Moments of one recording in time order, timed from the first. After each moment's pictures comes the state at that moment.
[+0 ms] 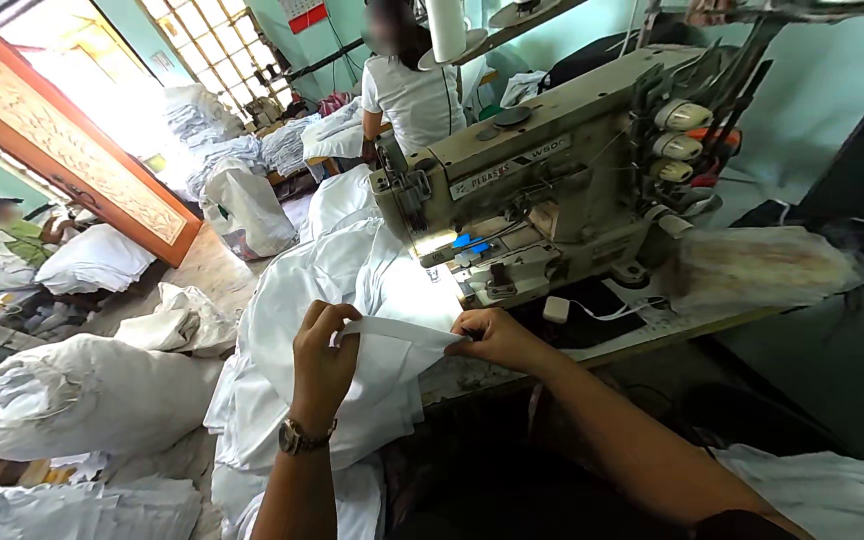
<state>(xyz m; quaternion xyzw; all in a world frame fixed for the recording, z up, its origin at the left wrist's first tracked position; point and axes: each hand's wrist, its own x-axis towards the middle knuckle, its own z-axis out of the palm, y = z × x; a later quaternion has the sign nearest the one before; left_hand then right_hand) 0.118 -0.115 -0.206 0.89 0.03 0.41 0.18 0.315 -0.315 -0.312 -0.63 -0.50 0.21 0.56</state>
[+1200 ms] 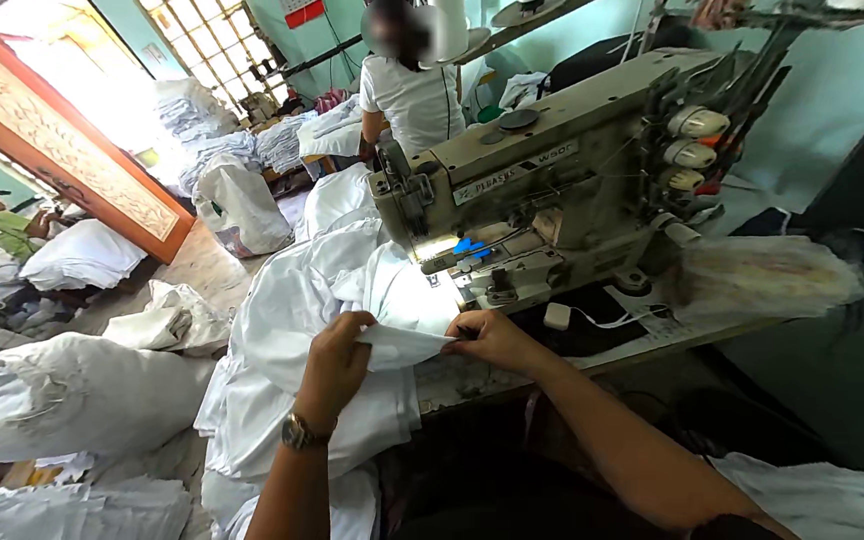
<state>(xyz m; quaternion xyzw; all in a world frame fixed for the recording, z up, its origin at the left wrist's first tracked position) 0.131 -0.102 -0.221 0.94 -0.01 0.31 0.14 0.323 -0.306 -0.314 -0.64 -0.49 0.22 0.55</state>
